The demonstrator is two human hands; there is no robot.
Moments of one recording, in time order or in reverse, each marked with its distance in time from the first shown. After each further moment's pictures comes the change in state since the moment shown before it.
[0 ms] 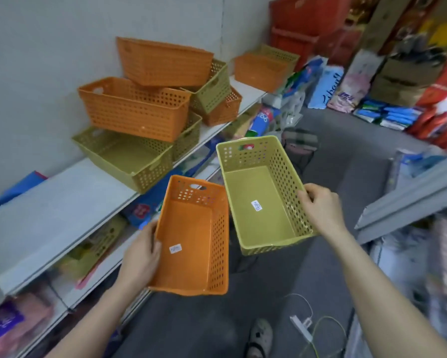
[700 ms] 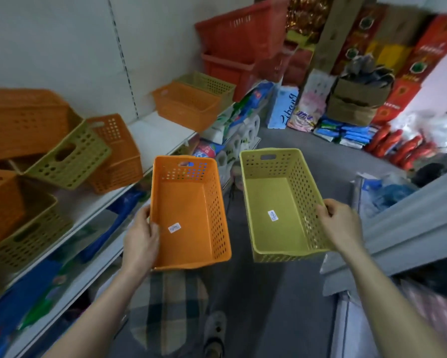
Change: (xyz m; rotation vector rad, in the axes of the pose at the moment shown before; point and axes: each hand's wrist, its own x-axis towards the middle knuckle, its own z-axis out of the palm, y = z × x) left_hand 0.291 0.303 0.233 -0.205 0.090 0.026; right_hand 0.340 0.248 -0.098 -0.096 0.129 0.201
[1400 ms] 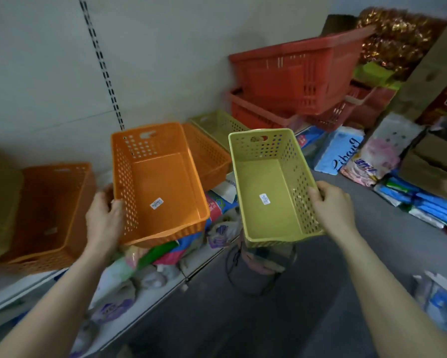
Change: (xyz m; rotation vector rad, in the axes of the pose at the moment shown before) left_hand 0.323 0.130 0.105 -0.245 0.433 -0.351; right_hand 0.472 -0.110 0.081 0.104 -0.100 -0.383
